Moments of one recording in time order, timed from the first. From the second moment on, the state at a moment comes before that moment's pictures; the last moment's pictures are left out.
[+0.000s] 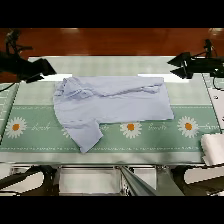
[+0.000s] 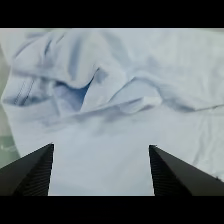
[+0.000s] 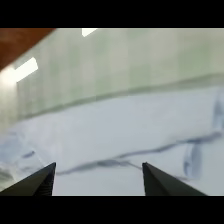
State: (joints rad) left arm 0.10 -1.31 1.35 1.21 -1.26 -1.54; right arm -0.36 -1.66 1.47 -0.65 1.25 1.31
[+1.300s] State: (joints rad) left arm 0.36 -1.05 0.39 0.61 -0.93 -1.30; right arm -0.54 -0.86 0.52 -0.73 1.16 1.27
